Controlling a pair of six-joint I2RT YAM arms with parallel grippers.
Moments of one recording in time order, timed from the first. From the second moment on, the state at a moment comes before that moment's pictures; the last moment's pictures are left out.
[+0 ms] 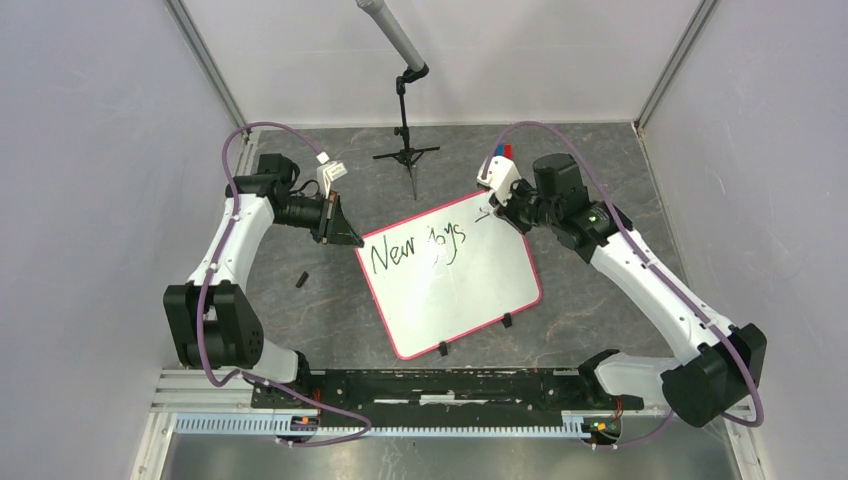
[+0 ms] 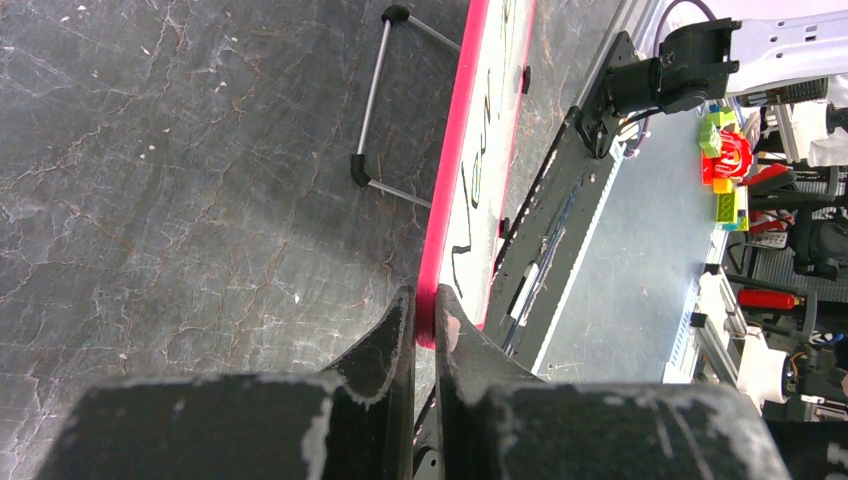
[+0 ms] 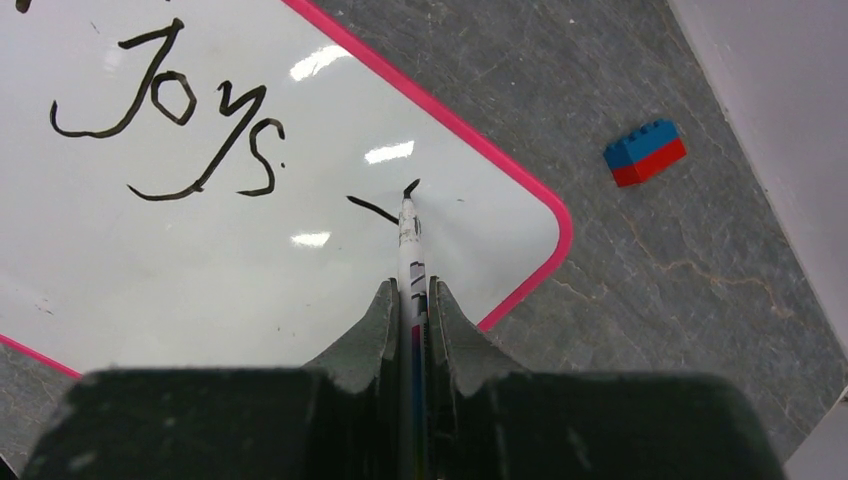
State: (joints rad) left arm 0.00 1.47 1.25 -1.10 1.03 0.48; right arm 0.49 1.24 1.17 -0.53 -0.23 -0.53
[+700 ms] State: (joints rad) left arm 0.00 1.47 1.25 -1.10 1.03 0.48; right arm 0.49 1.14 1.03 -0.54 -0.25 -0.53
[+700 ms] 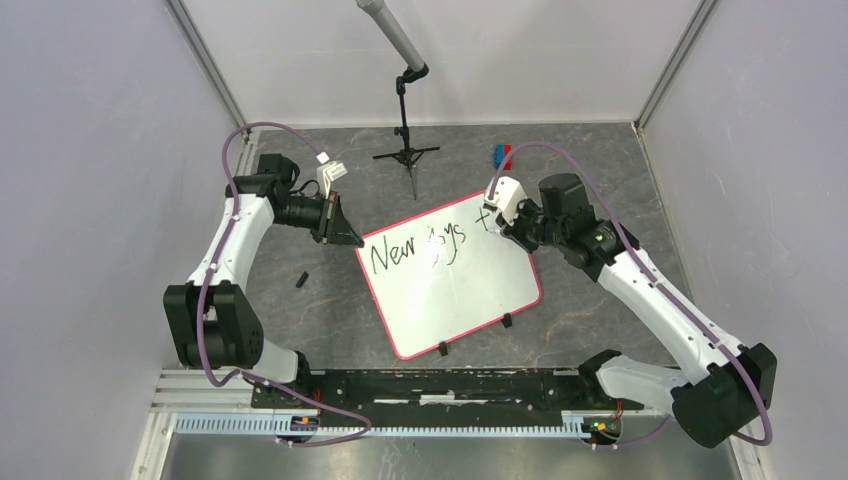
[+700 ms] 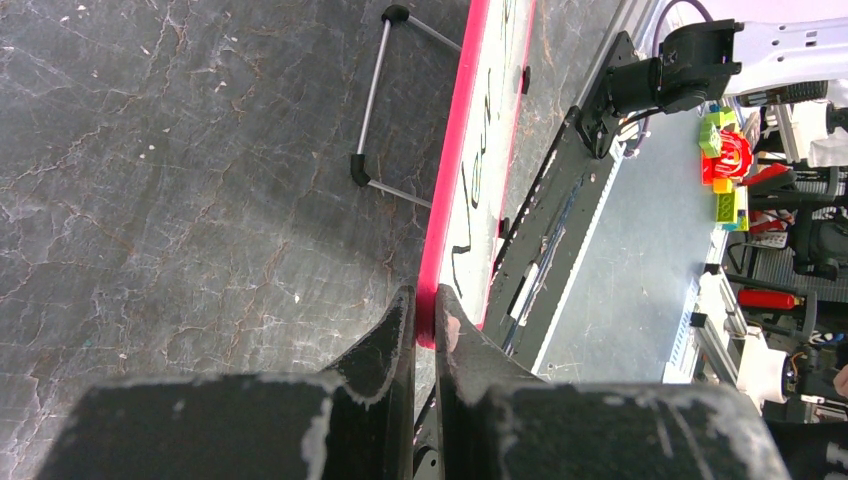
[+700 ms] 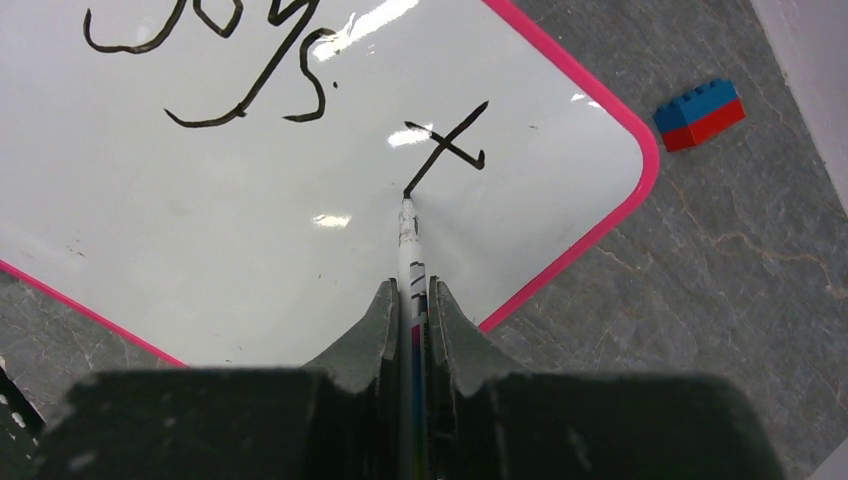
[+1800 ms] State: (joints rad) left arm 0.00 1.47 1.25 -1.10 1.03 0.48; right arm 0.45 1.16 1.08 -0.54 -0.17 -0.55
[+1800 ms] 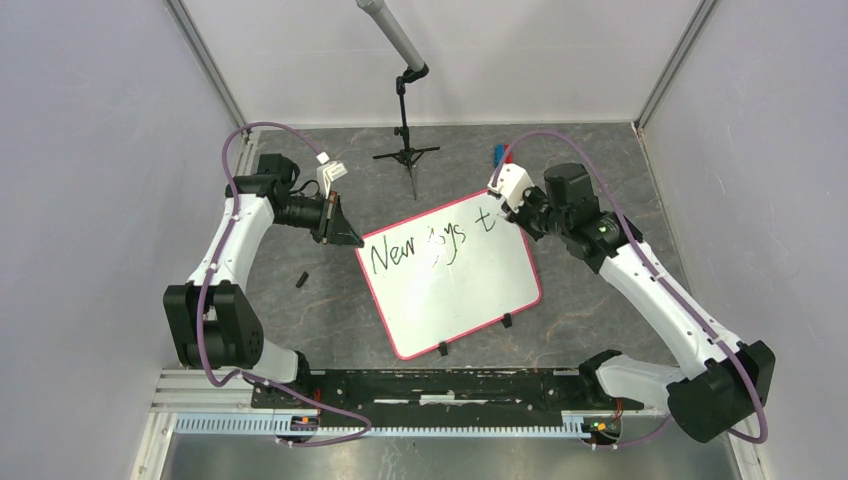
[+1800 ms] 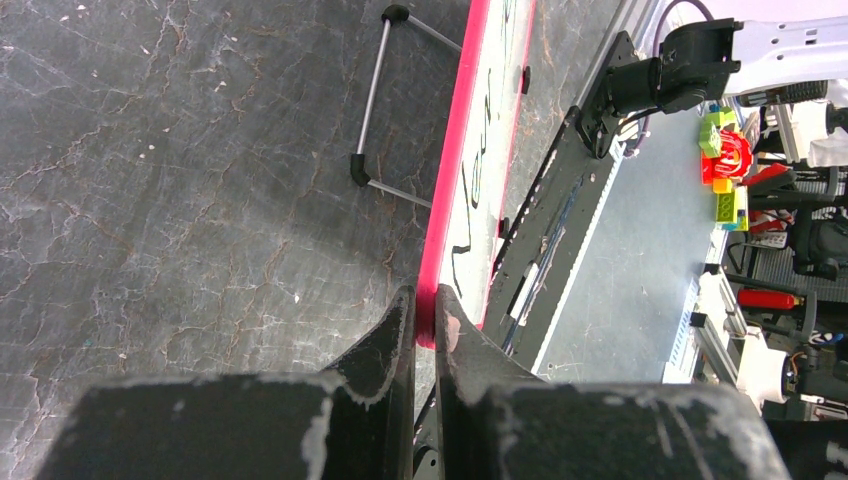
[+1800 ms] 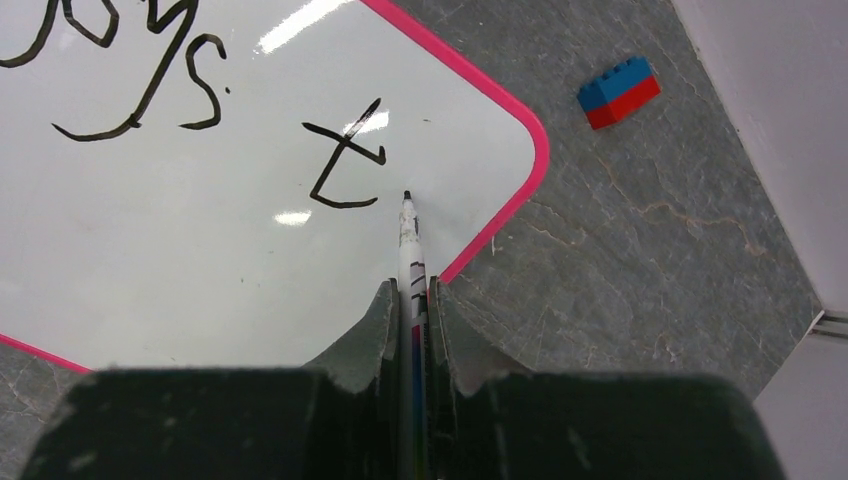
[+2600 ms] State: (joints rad) left arm 0.00 1.47 1.25 -1.10 1.03 0.48; right arm 0.45 1.15 1.06 -0.54 -0.21 -0.55
